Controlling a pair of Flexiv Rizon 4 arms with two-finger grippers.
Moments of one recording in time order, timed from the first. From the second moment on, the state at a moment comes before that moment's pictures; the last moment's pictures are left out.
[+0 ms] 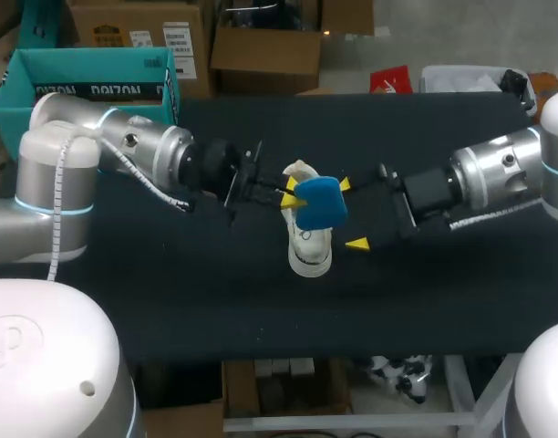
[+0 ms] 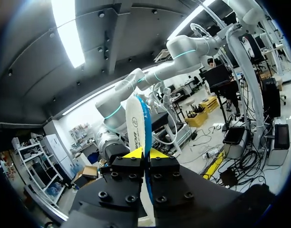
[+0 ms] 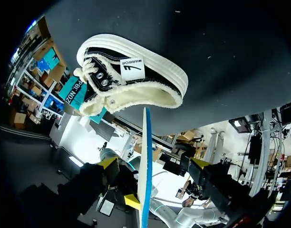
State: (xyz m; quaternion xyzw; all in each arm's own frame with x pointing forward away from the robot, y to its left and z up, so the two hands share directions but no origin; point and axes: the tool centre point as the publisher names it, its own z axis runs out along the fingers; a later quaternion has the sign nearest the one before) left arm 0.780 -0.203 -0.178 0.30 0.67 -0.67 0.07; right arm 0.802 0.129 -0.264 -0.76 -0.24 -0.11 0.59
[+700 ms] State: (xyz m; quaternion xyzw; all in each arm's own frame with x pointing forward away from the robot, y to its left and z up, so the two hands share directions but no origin) left arm 0.779 -0.211 -0.193 0.30 0.66 -0.69 0.08; right arm 0.804 0.131 -0.269 -0.75 -0.25 -0.10 0.61
